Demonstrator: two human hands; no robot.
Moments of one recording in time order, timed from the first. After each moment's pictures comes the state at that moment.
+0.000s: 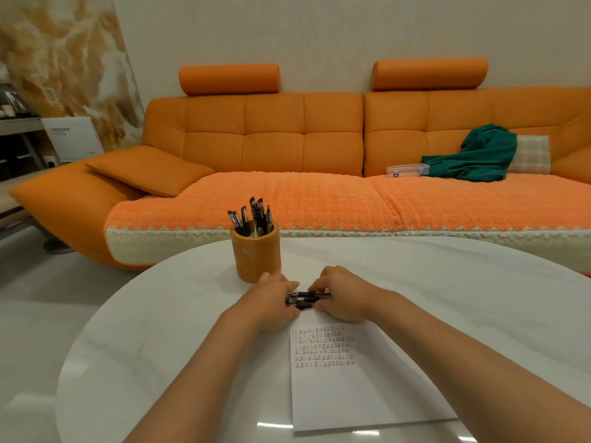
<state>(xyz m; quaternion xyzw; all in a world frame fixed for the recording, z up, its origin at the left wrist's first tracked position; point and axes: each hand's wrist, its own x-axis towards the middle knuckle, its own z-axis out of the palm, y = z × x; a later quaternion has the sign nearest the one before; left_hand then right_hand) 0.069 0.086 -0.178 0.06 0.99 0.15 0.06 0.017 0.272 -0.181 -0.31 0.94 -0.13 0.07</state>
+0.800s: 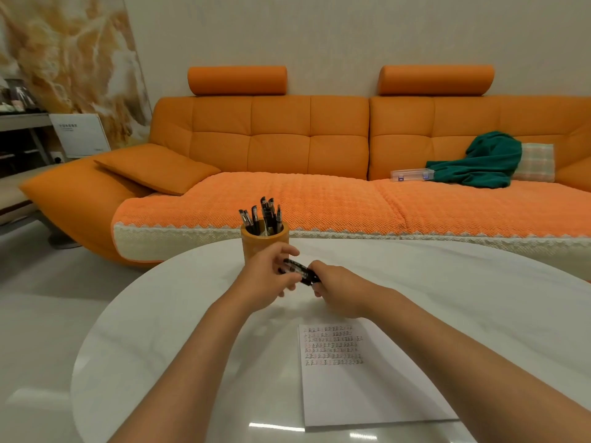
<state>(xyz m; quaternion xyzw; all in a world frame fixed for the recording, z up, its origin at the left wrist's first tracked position) 0.082 0.066 -0.150 0.03 0.87 0.48 -0.08 0.040 0.247 -0.156 -0.31 0.93 -0.19 0.08</state>
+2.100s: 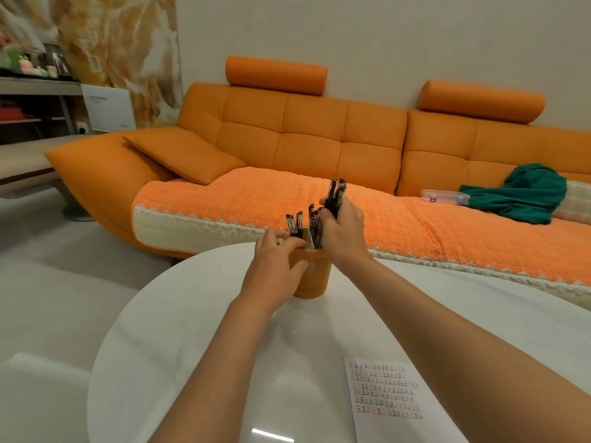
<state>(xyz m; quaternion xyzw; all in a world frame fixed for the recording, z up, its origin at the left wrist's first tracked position) 0.048 0.004 -0.158 -0.02 0.90 0.36 -0.23 -0.036 0.119 -0.114 -0.17 0.82 -0.50 -0.20</state>
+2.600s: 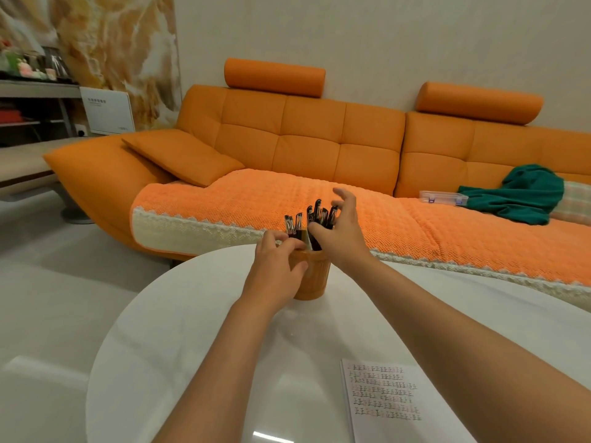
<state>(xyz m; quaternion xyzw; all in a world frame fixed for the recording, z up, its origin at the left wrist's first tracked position) 0.044 0.007 -0.160 -0.02 0.90 0.38 -0.23 -0.036 0.130 -0.114 -0.20 0.82 -0.53 -0.13</state>
